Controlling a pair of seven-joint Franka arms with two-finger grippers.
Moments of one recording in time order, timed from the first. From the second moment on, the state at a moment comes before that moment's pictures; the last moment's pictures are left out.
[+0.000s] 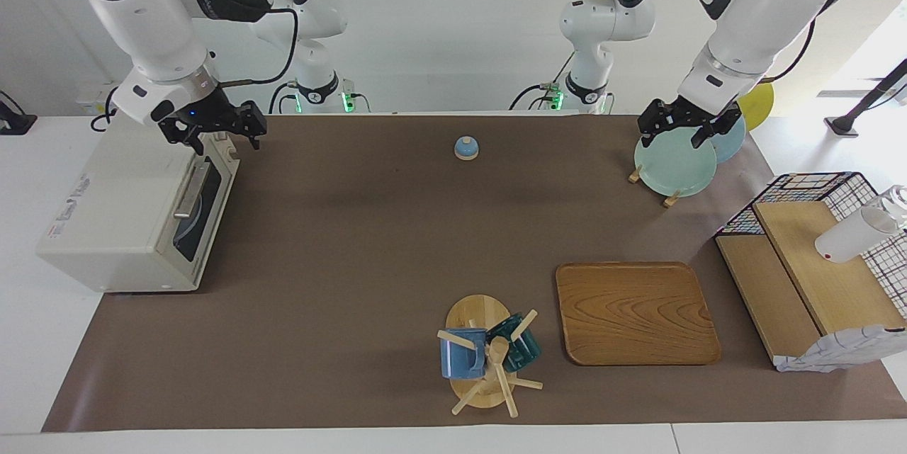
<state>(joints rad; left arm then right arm) -0.06 -0.02 -0.09 -1.67 -0.02 1.56 -0.05 0.10 -0.01 -0.10 -1.67 -0.06 1.54 -0.14</state>
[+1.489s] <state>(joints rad) -0.06 -0.02 -0.09 -1.67 -0.02 1.56 -0.05 0.09 -0.02 -0.13 -1.67 -0.04 1.55 -0.12</state>
